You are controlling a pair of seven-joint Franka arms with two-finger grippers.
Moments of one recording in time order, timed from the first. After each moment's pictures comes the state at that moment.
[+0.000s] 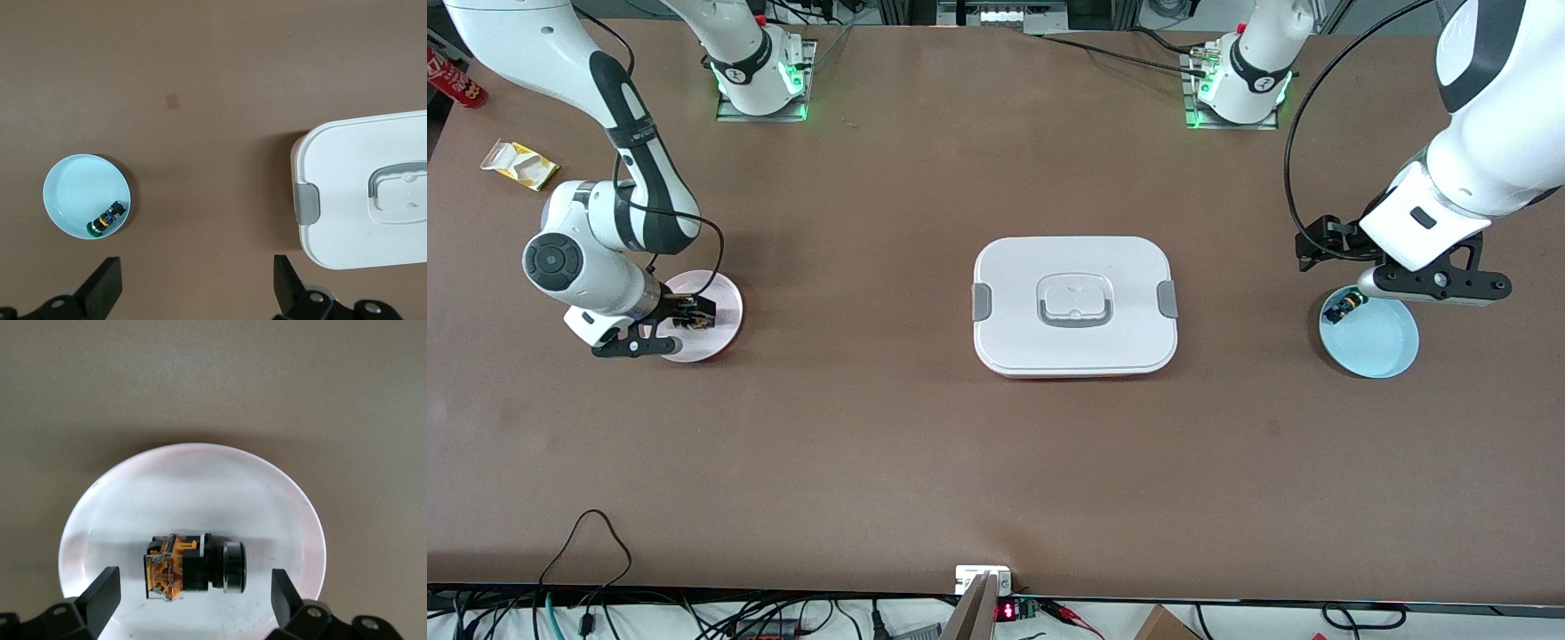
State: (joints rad) left arm -0.12 0.12 -0.04 -1.57 0.01 1.66 -0.10; right arm 0.03 0.41 -0.09 -2.12 -0.11 2.42 -0.05
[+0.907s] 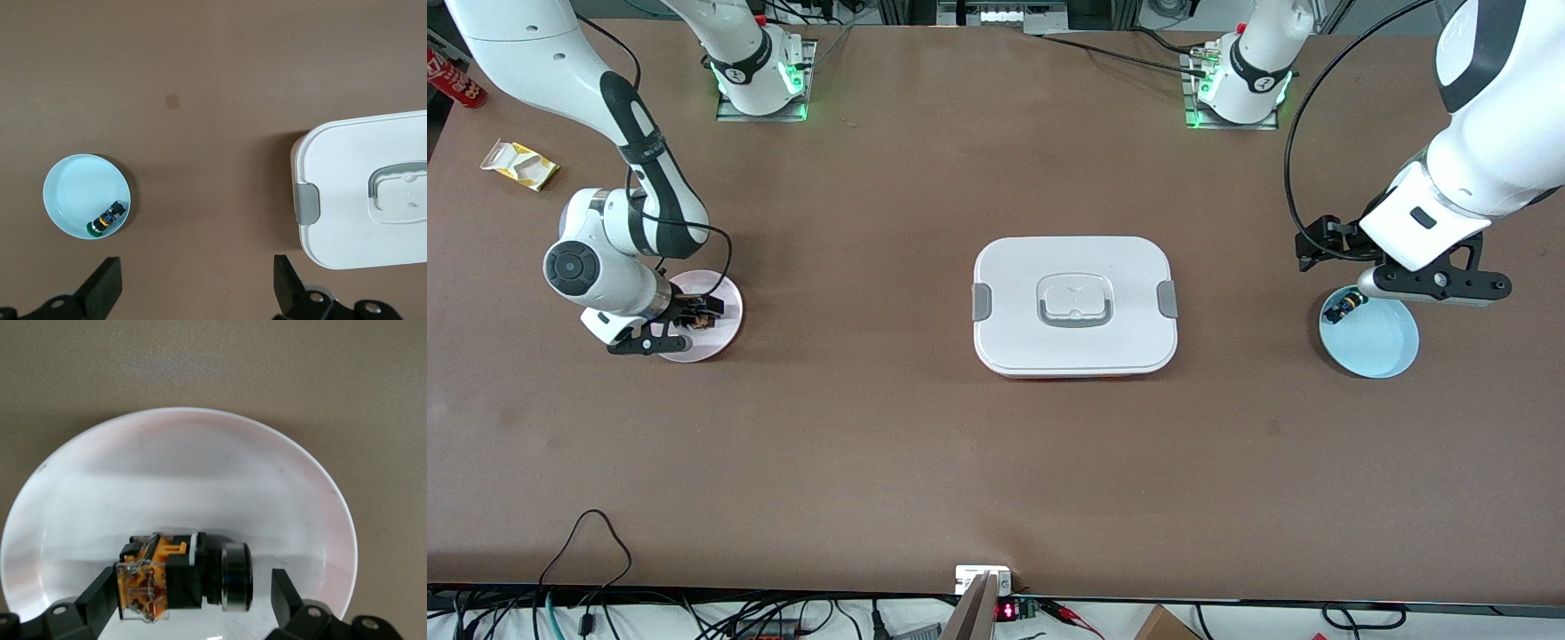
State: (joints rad) left arm -0.12 0.12 -0.04 -1.57 0.01 1.66 -0.10; right arm 0.02 0.47 -0.09 -2.14 -0.11 2.47 -0.05
